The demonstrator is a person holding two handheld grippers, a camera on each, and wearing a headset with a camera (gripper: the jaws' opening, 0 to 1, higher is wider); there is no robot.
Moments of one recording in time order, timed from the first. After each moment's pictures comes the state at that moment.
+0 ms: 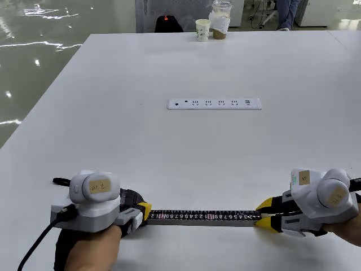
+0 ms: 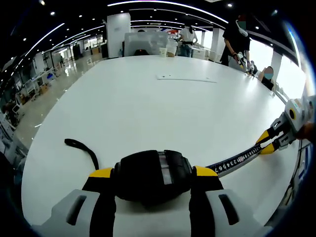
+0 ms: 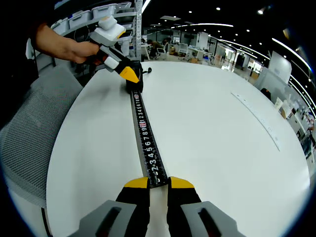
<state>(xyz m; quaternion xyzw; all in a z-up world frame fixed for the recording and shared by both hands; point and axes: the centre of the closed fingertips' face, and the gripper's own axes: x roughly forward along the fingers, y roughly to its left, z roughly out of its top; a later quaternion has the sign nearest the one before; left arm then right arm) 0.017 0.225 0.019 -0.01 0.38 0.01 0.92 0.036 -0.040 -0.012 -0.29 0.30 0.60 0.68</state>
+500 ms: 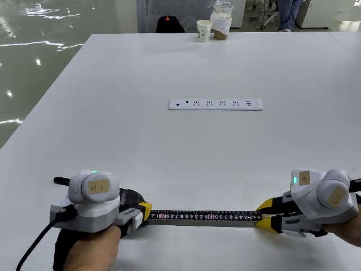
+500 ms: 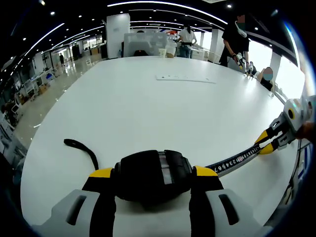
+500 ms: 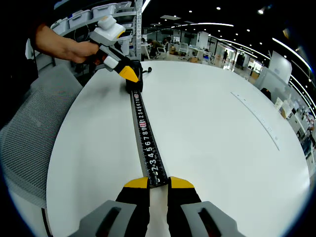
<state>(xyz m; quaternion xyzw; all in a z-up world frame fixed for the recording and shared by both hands) 0.017 0.226 0.019 -0.01 0.38 0.01 0.93 0.036 -0.039 -0.012 -0.29 0.30 0.60 0.68</state>
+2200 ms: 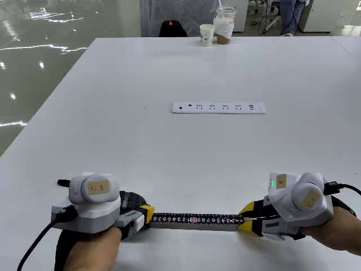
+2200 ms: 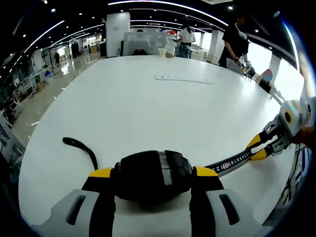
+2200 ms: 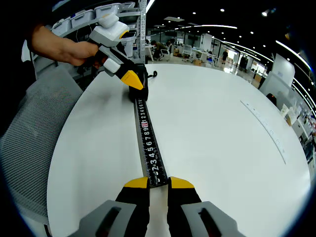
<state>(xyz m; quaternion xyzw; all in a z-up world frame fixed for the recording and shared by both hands) 0.016 0.227 0.019 -0.03 0.38 0.00 0.92 0.028 0.004 -0.012 -0.29 0.29 0.62 0.67</state>
